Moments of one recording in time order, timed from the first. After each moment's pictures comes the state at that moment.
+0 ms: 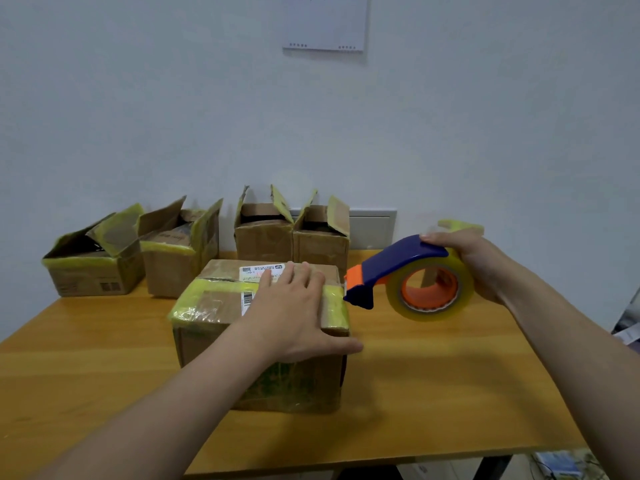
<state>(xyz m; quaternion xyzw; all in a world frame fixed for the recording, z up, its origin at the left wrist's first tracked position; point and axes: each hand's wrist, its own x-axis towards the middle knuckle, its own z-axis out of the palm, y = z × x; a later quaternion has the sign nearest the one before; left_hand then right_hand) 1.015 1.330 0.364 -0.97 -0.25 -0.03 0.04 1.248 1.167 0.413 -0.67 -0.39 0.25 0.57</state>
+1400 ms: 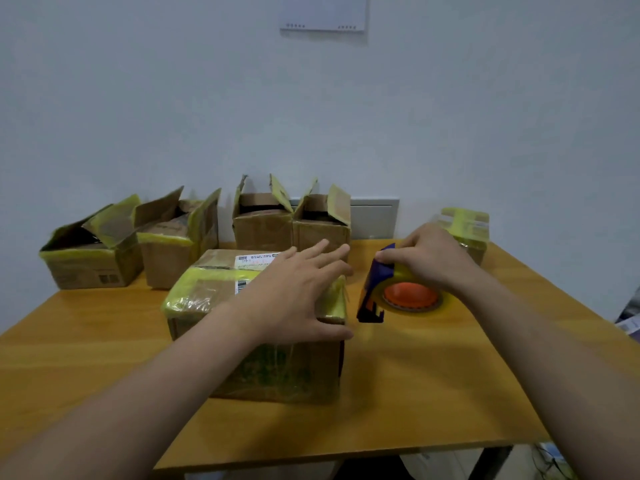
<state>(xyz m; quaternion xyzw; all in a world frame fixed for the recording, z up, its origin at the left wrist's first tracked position) 1.017 1.343 0.374 -0.99 -0.09 -0.10 0.04 1.224 1.208 0.394 -0.83 -0.44 0.00 0.34</state>
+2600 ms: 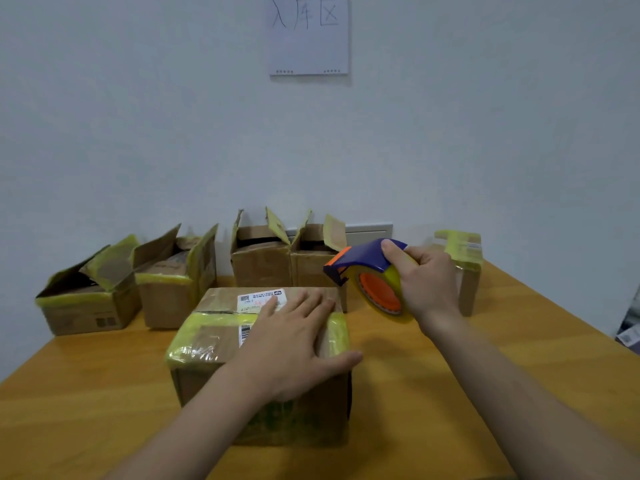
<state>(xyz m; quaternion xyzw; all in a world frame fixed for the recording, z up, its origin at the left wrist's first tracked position) 1.007 1.335 0.361 -0.97 -0.21 -0.06 -0.01 1.192 1.224 0.383 -0.67 -0.32 -0.04 0.67</state>
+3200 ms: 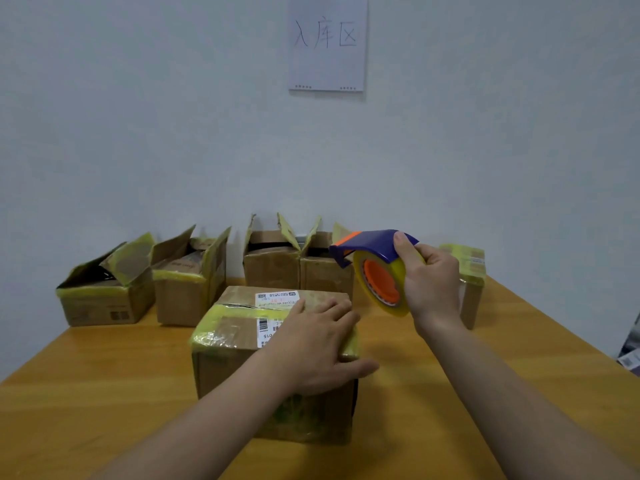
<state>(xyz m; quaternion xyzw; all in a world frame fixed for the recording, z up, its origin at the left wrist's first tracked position) 1.017 1.330 0.361 -0.99 -0.13 -0.07 0.02 1.164 1.227 0.402 -0.62 -0.30 -0.05 0.72</state>
